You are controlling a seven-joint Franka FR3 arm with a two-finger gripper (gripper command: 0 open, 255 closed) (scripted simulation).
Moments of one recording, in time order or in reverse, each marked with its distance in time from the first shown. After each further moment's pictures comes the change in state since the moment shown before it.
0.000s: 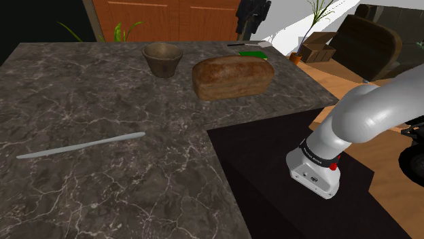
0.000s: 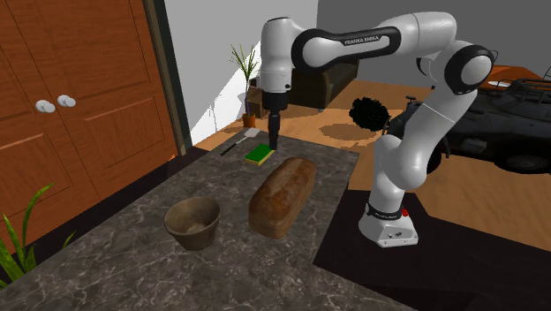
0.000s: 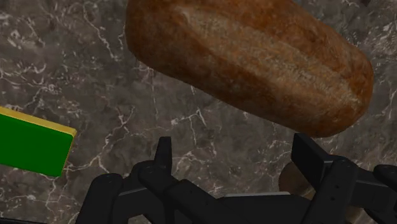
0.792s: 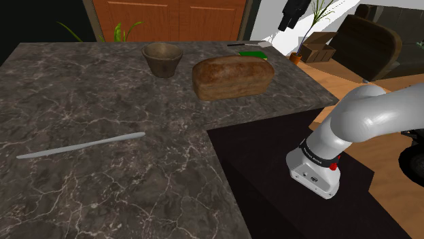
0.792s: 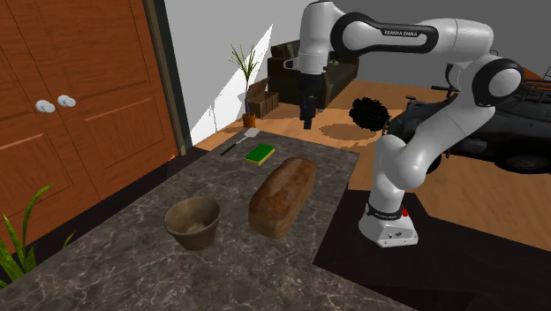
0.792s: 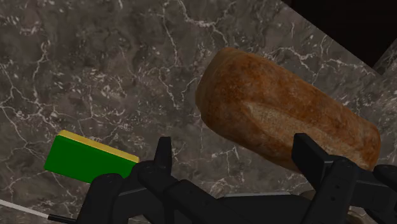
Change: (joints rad) arm -0.043 -0.310 -0.100 -0.125 -0.111 -0.169 -0.158
